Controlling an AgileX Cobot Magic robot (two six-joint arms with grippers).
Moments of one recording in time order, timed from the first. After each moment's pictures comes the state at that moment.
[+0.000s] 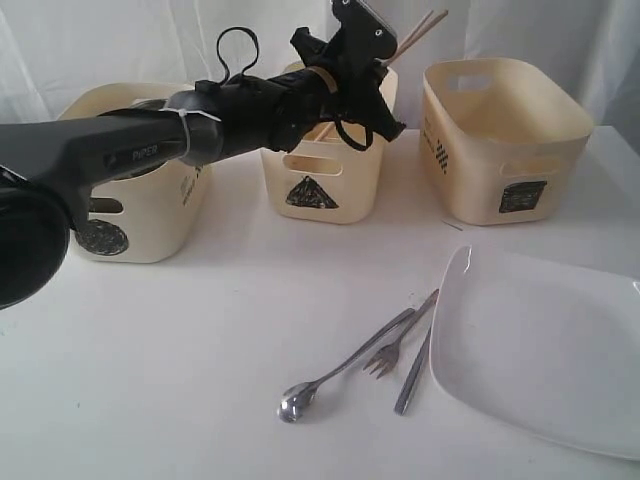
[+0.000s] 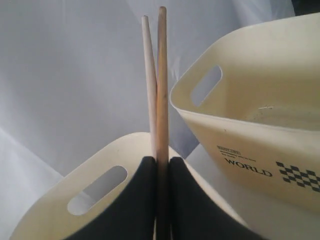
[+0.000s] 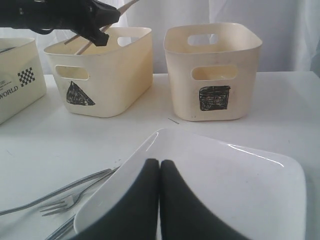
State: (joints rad) left arm -0.66 2.33 -2.03 0.00 -0.10 0.46; right arm 0.08 0.01 0.00 0.01 0.23 0.11
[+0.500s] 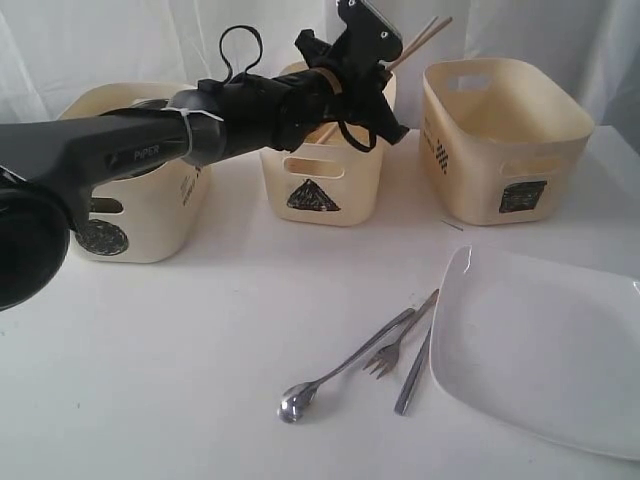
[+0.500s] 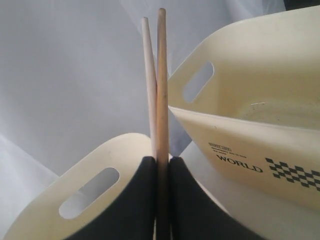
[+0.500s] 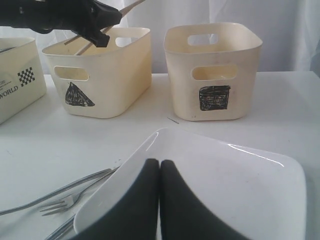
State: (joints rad) left arm -0.67 2.33 -2.03 0.00 -0.07 0.47; right arm 0.08 0.01 0.00 0.01 0.23 0.11
